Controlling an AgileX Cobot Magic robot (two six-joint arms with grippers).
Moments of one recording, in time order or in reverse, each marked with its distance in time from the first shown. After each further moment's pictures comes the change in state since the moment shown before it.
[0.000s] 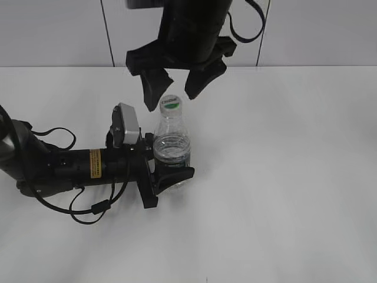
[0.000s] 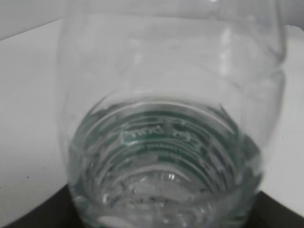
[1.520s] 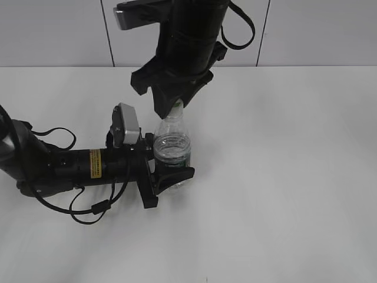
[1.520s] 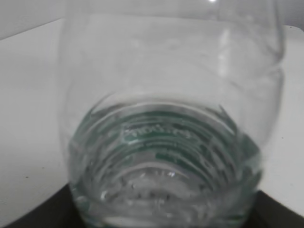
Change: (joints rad) left arm 0.000 0.000 0.000 0.001 -0.001 0.000; right arm 0.007 0.044 0.000 -0.029 -0.001 -0.161
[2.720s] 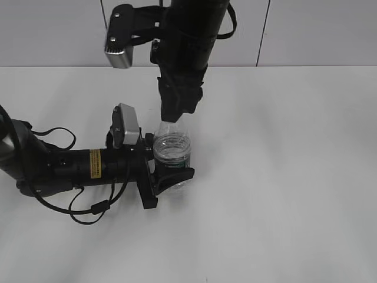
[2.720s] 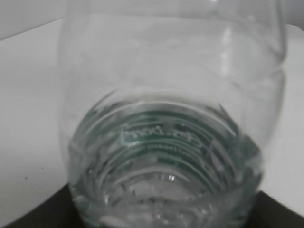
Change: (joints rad) left arm 0.000 0.000 0.000 0.012 0.000 0.001; right arm 0.000 -0.003 0.000 0.019 -0.001 -0.916
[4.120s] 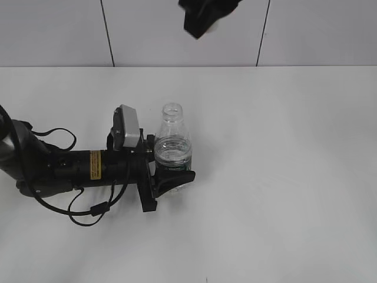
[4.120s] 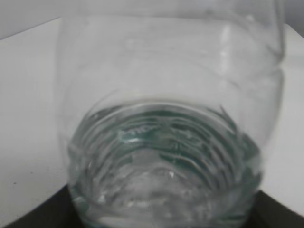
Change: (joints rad) left arm 0.000 0.000 0.000 0.015 -0.006 0.018; right arm -0.003 -0.256 0.001 -0.142 0.003 0.595
